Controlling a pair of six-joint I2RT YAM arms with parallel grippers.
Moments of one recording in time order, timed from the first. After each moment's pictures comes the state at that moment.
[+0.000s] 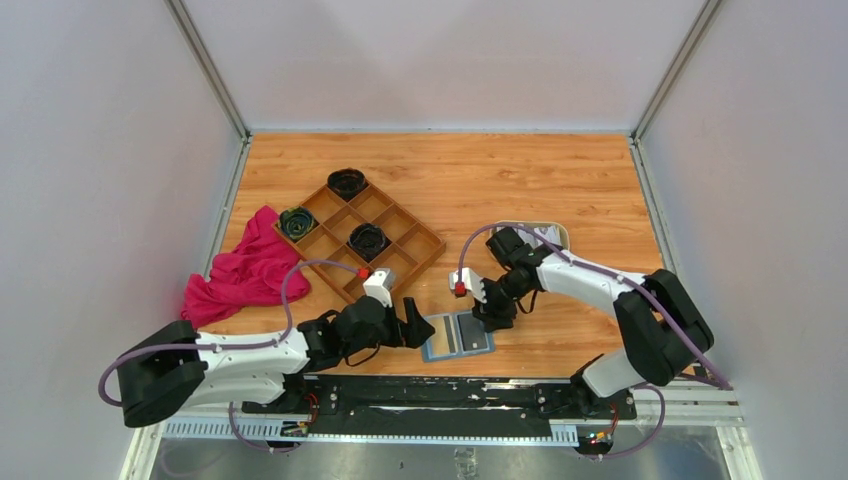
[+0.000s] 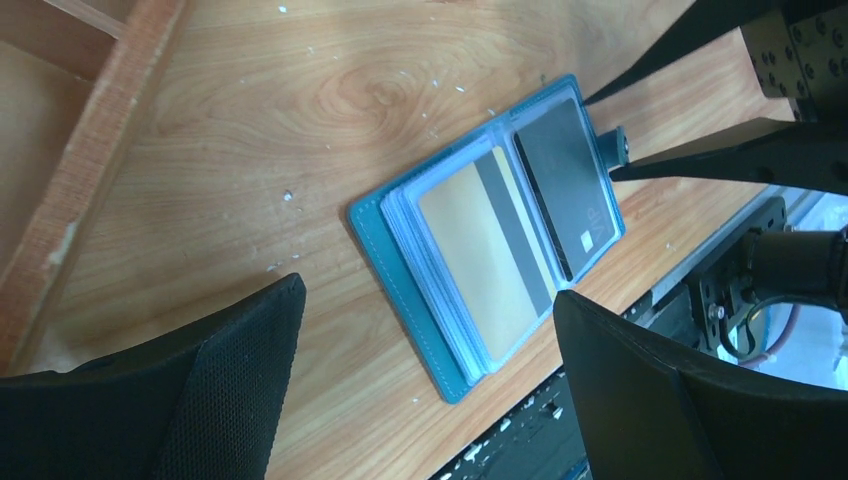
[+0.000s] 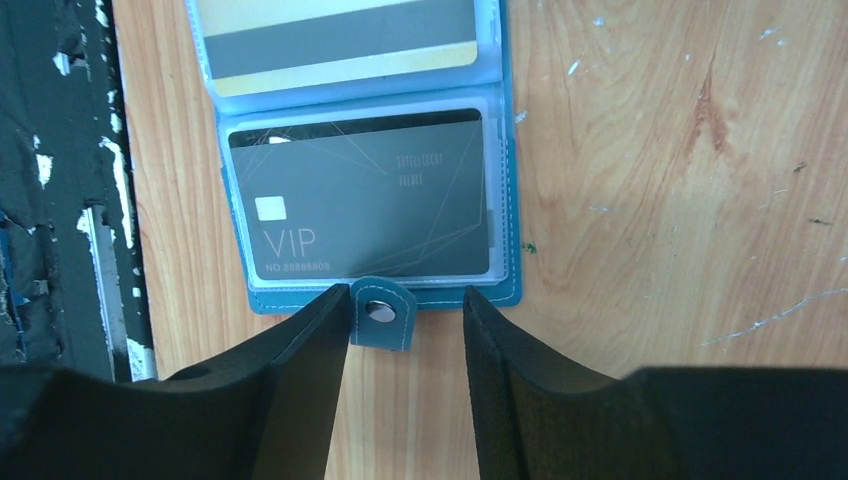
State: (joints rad) left arm -1.08 1.04 0.23 0.27 -0.20 -0.88; right arm 0.61 1.46 0.78 -0.64 -0.60 -0.93
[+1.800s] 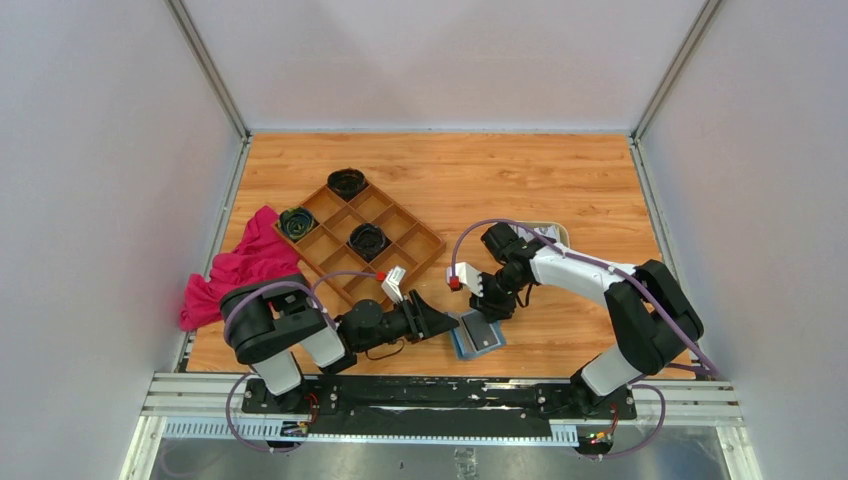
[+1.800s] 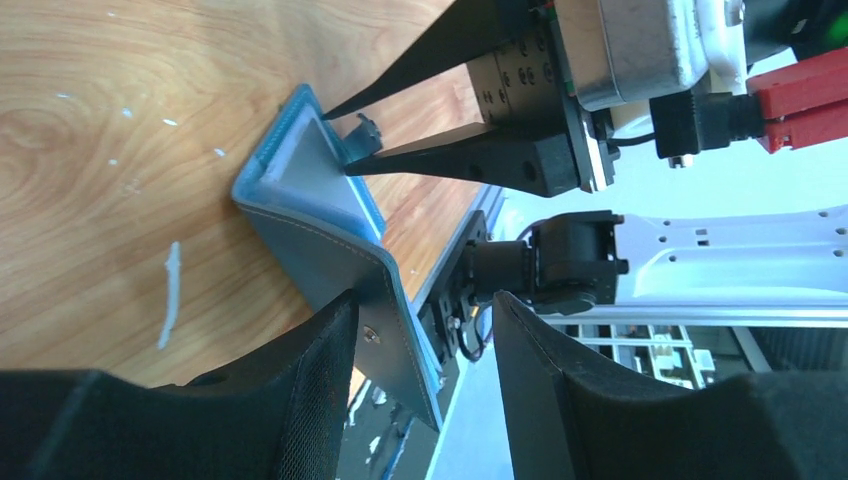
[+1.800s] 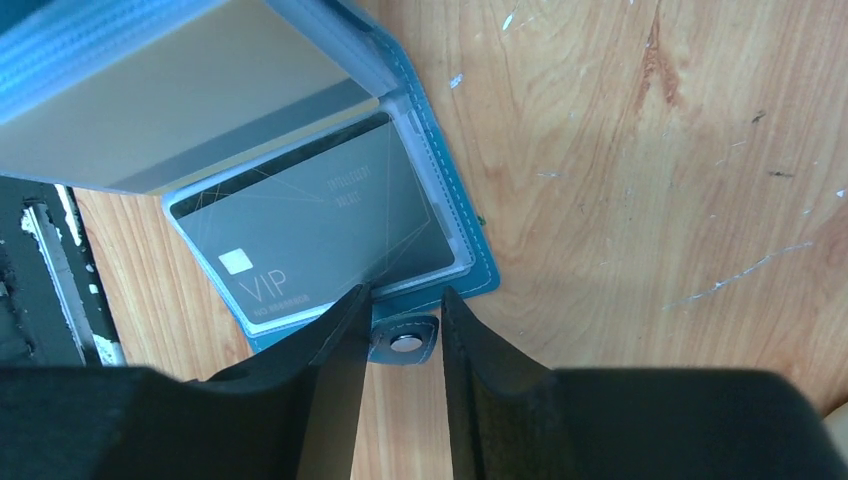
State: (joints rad) left arm -1.03 1.66 0.15 1.37 0.08 -1.25; right arm 0.61 1.53 0.84 -0.66 -0.49 -0.90
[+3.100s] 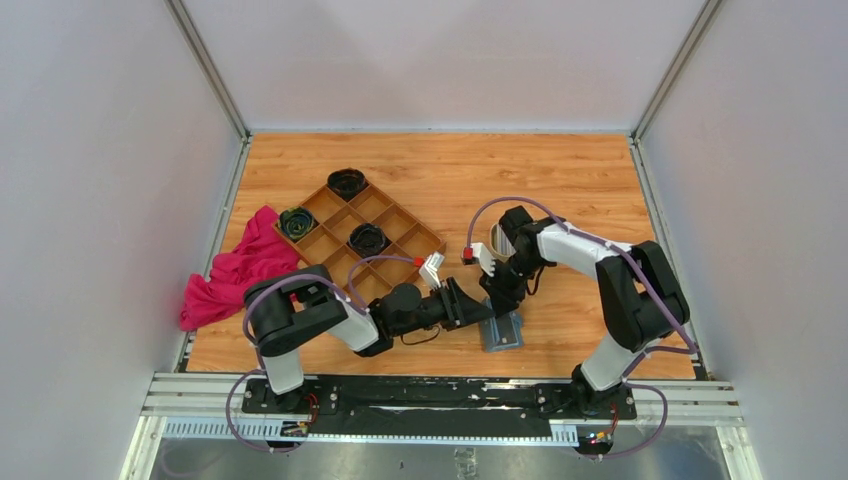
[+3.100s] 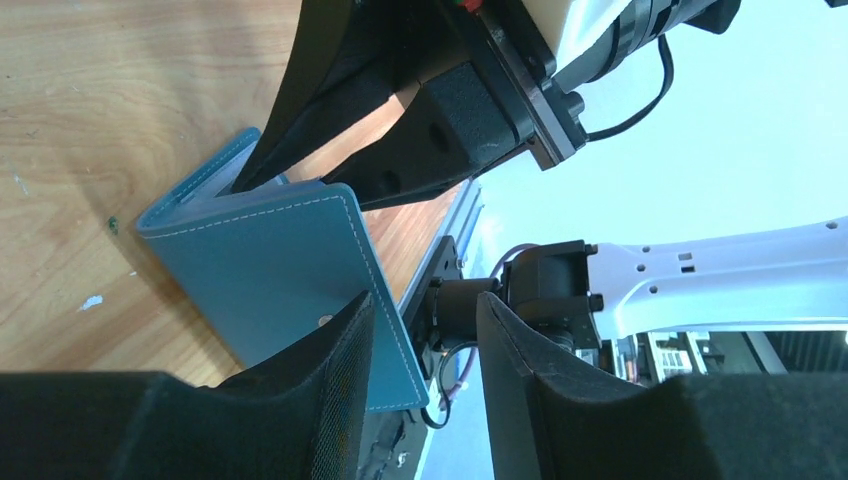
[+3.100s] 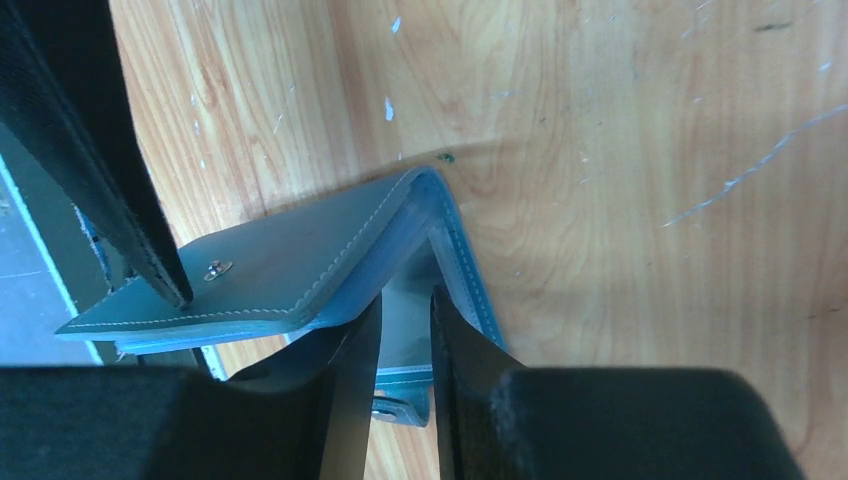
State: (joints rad) left arm -1.08 1.78 0.45 1.22 0.10 -1.24; right arm 0.43 1.64 0.96 -0.83 -0.63 -0.82
